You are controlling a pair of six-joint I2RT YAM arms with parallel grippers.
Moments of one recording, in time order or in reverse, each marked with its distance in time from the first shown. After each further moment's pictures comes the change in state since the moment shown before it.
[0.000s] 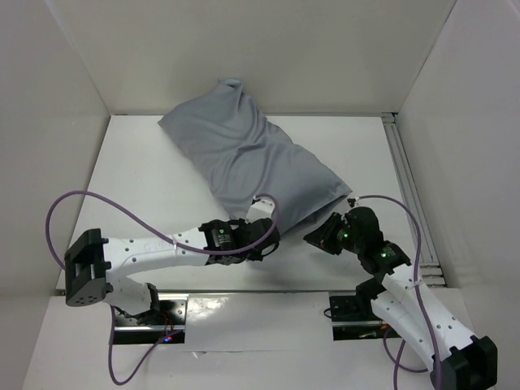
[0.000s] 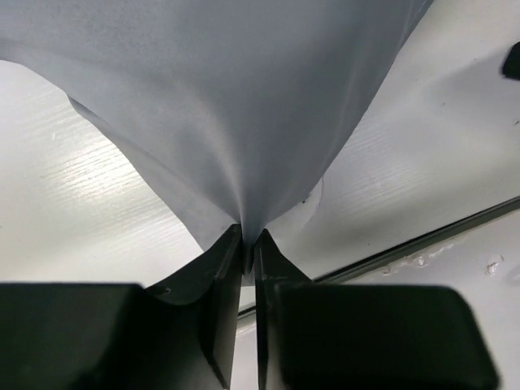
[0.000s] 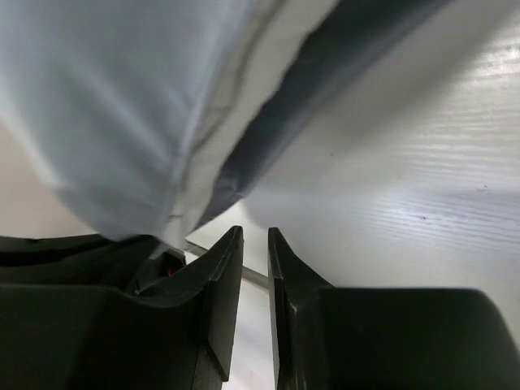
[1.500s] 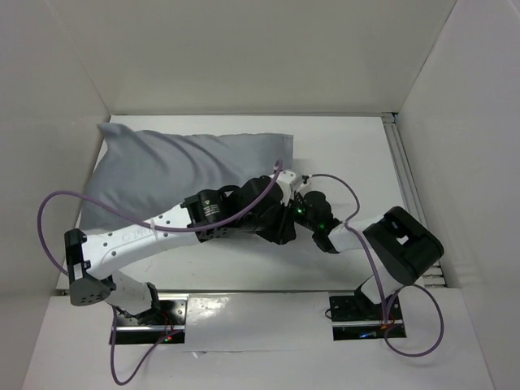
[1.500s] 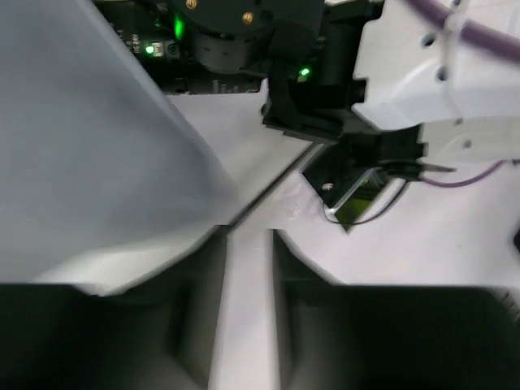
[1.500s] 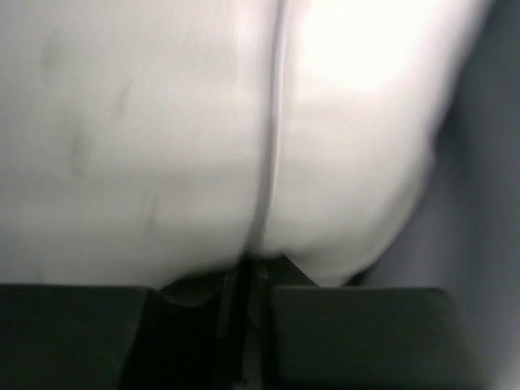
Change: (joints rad) left arm 0.050 0.002 0.404 -0.079 0.381 0.141; right arm 0.240 0.957 0.050 1.323 0.019 0.243
